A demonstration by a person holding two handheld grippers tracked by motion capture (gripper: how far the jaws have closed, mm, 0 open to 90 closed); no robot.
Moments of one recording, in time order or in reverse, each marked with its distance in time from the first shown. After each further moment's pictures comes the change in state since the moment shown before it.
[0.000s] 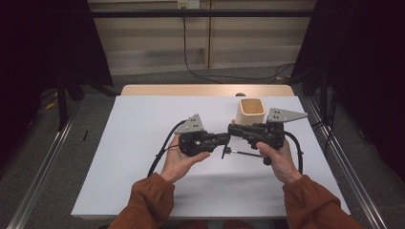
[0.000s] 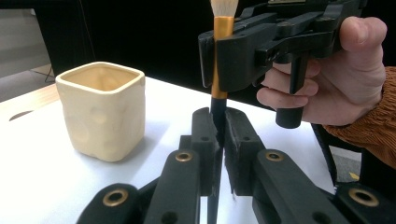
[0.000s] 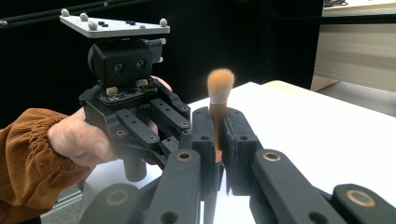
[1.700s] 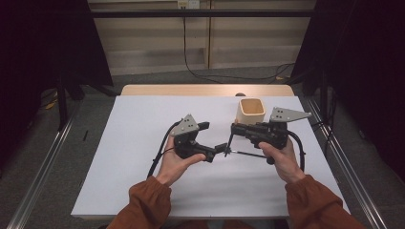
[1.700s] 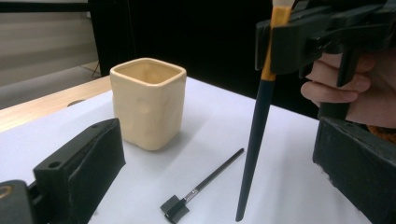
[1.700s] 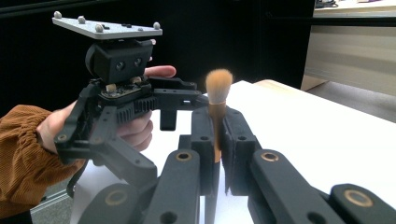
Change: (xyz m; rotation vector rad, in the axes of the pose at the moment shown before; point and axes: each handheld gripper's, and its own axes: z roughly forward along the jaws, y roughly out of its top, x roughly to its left) left arm 0.000 -0.004 -0.012 -0.014 0.158 -0.032; right arm 0.000 0.004 -0.008 0.013 -0.031 -0.024
